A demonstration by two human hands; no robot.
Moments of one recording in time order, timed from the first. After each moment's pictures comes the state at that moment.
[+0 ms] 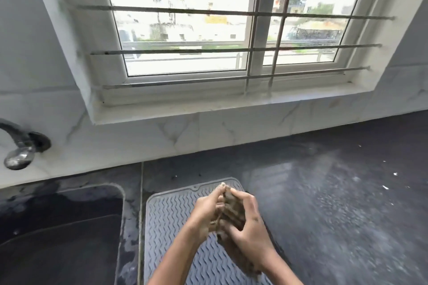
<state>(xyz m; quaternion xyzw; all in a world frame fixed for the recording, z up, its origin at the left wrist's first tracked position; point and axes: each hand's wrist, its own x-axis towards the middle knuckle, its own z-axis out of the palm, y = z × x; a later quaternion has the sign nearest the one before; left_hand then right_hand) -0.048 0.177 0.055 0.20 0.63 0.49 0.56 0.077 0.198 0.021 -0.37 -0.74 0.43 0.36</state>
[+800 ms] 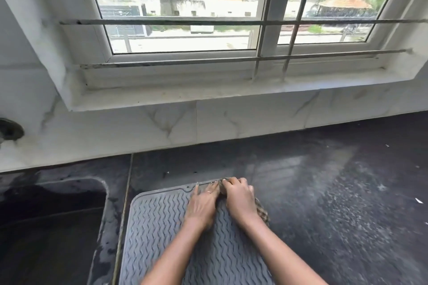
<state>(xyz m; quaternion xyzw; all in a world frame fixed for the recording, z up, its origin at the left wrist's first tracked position) -0.081 0.271 -0.041 0.63 0.77 0.02 0.12 0.020 0.330 -0.031 -0.47 -0.87 0.11 0.05</state>
